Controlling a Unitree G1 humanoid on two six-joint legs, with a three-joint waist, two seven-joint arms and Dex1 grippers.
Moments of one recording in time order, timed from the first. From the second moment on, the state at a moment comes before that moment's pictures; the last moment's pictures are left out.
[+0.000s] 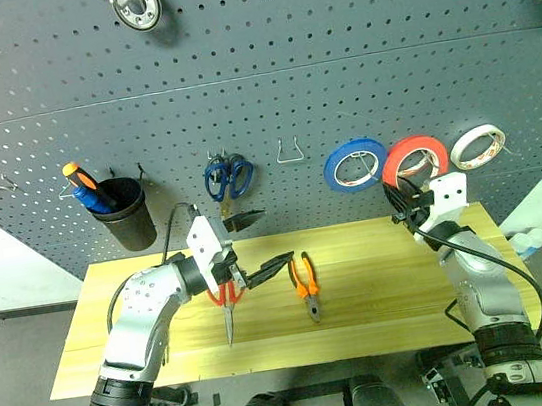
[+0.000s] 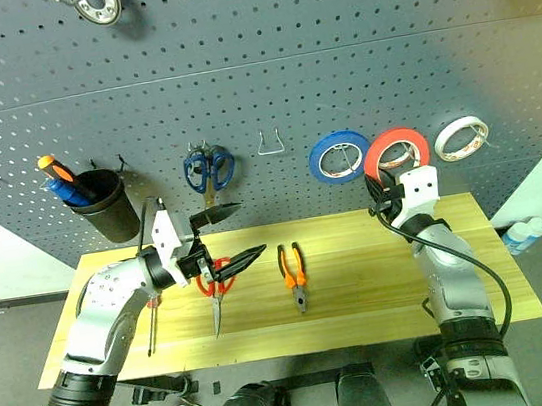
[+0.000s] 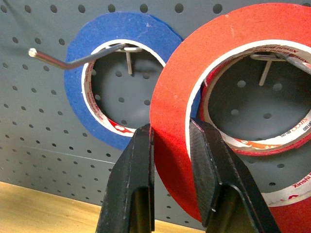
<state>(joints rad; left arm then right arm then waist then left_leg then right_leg) -0.20 0.41 -0.12 -0.17 -0.36 0.08 -0.91 -0.21 -0.32 -0.19 0.21 0.26 -0.05 0.42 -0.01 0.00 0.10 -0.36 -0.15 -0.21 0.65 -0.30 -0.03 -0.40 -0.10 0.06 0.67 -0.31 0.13</state>
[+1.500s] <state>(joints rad) 0.16 0.53 -0.08 -0.26 -0.31 0.14 -0.79 0.13 -0.25 0.17 -0.55 0.20 0.76 0.19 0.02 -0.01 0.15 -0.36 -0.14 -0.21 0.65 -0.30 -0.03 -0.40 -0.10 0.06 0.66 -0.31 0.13</state>
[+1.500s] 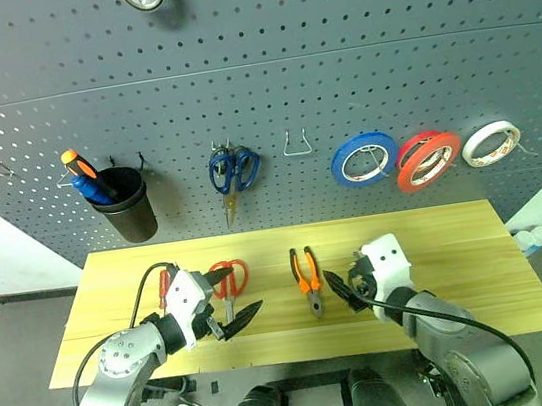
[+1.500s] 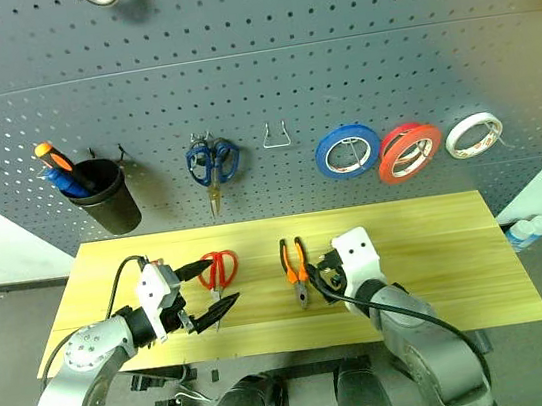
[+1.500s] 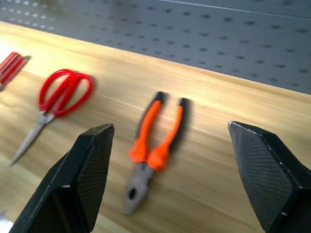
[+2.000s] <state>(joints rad) 0.33 0.53 -0.04 -0.47 -0.31 0.24 -0.68 0.03 -0.18 0.23 -0.45 0.11 0.85 0.10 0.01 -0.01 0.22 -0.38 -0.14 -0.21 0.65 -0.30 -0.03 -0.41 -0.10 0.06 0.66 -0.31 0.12</state>
